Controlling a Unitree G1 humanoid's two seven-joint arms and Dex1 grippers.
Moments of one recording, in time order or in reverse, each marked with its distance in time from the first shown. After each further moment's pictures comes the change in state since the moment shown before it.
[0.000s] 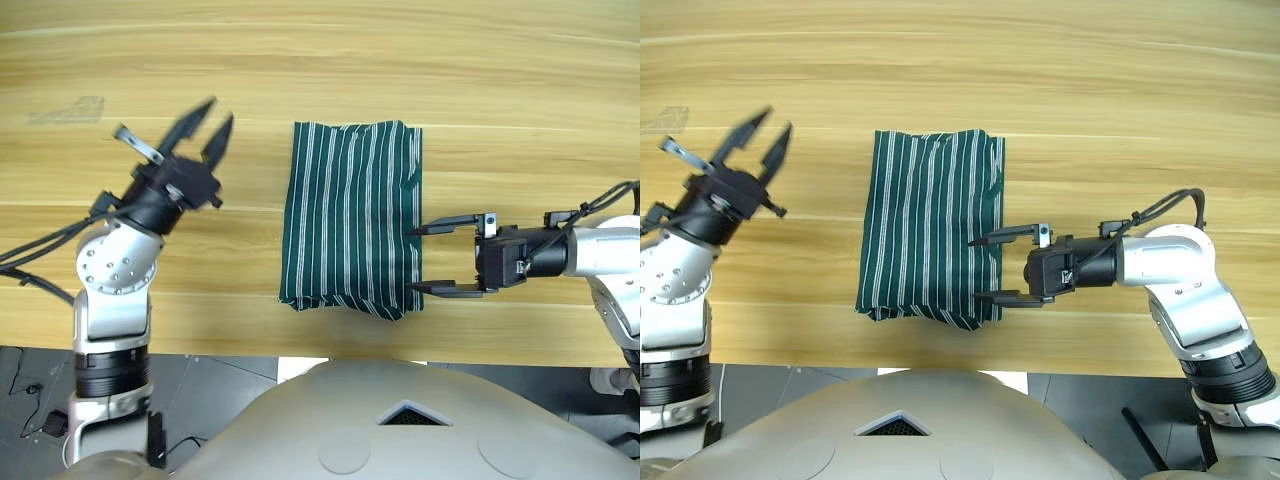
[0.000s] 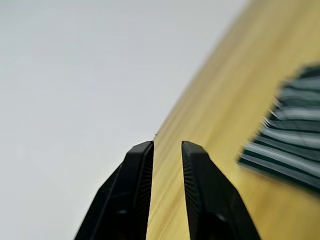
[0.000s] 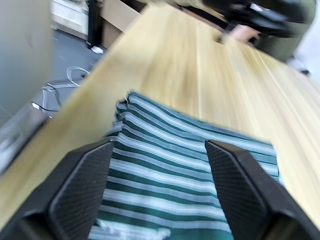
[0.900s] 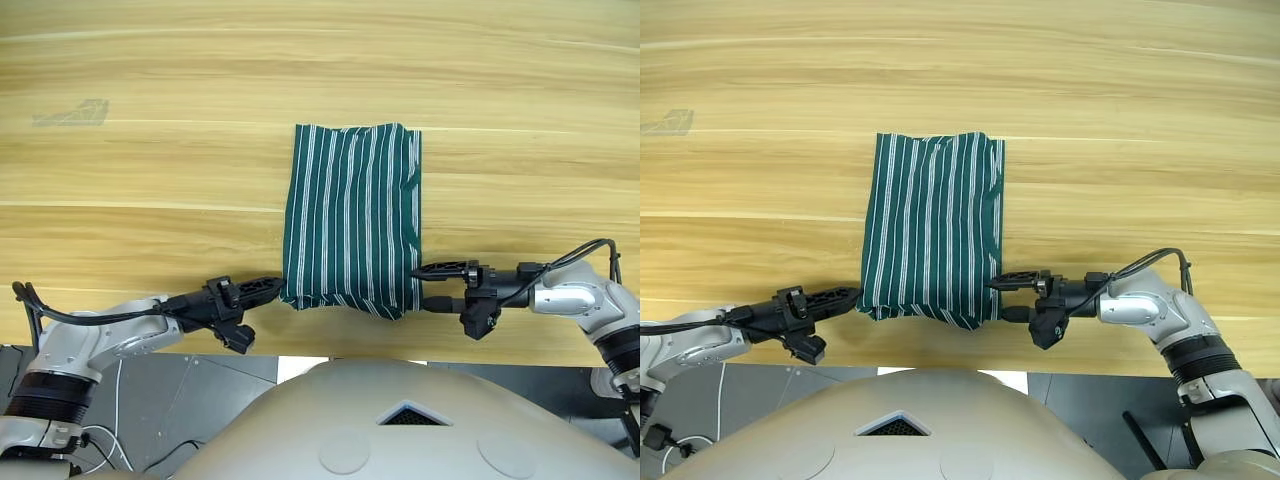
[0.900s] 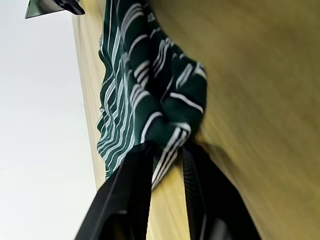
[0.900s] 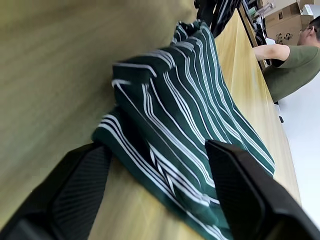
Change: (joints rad) left arm 0.100 0.313 -0.278 0.243 0.687 -0.563 0.462; right arm -0.064 0.047 0.215 0.639 -0.638 -0.997 -0.408
